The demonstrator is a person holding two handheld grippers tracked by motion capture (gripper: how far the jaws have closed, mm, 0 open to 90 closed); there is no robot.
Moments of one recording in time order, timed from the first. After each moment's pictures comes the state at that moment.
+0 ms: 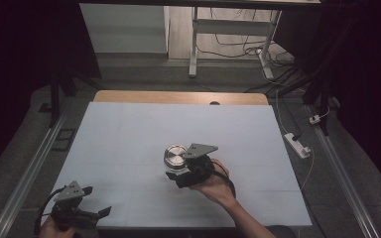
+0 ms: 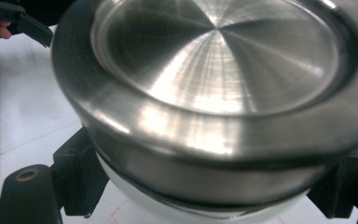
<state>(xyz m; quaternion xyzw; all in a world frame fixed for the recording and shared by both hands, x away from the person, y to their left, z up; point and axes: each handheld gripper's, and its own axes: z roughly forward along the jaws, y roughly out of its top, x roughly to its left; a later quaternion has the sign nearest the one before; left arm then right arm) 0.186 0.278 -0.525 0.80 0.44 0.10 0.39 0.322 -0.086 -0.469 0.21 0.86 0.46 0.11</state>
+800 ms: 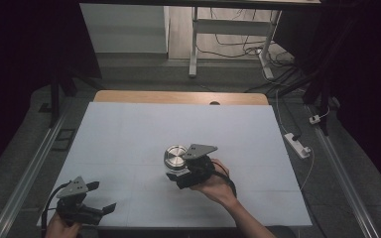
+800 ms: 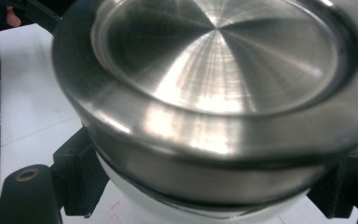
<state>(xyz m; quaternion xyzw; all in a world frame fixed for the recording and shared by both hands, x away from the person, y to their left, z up) 0.198 0.267 -0.515 0.81 0.40 0.10 0.43 0.321 -0.087 -0.469 0.19 0.86 0.45 0.11</state>
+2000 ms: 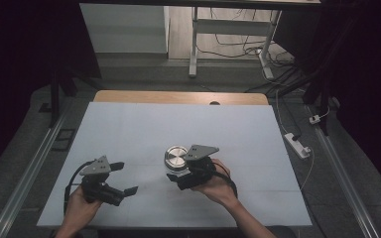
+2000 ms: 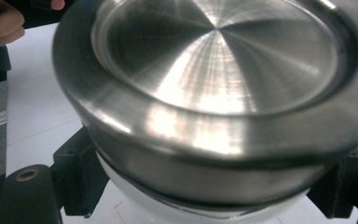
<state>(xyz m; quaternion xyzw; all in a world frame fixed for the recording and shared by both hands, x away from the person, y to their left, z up) 0.251 0.219 -0.483 0.82 0.32 0.08 0.47 0.317 -0.090 -0.466 0.18 0.86 0.46 0.11</state>
